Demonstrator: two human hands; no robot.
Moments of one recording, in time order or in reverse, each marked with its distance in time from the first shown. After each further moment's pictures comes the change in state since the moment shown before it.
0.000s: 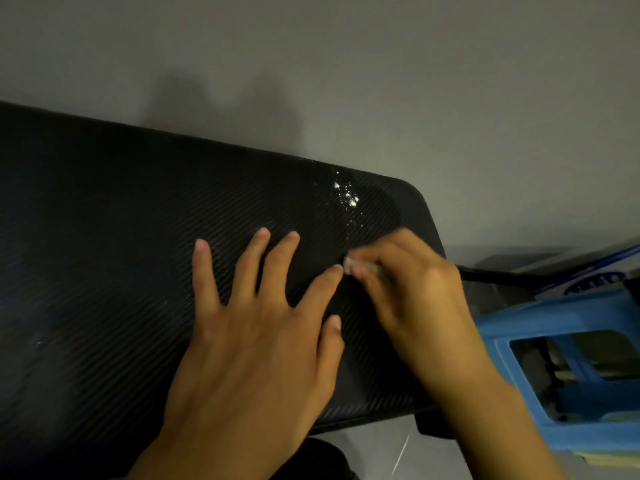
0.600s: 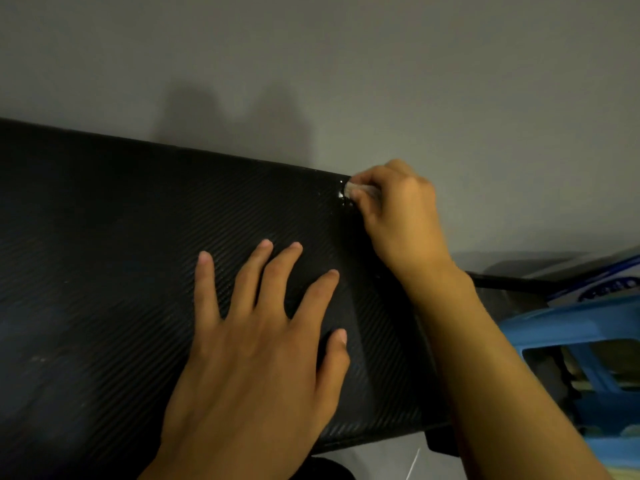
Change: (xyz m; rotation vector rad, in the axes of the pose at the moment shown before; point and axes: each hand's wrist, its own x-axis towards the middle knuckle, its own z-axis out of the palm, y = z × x) left_hand 0.000 -0.003 0.001 -0.017 0.024 -0.004; right_hand 0.096 0.031 0.024 -0.100 0.108 0.107
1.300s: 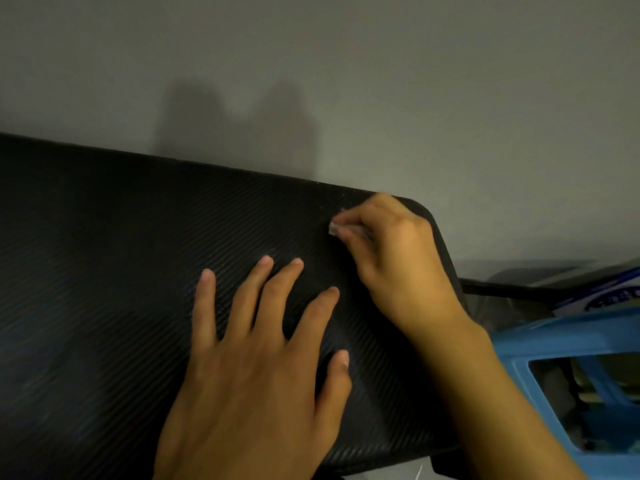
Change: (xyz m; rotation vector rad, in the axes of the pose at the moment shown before) left_hand 0.000 0.000 0.006 -0.040 0.072 0.010; right_hand -0.029 -0.017 -0.012 0.092 -0.079 -0.130
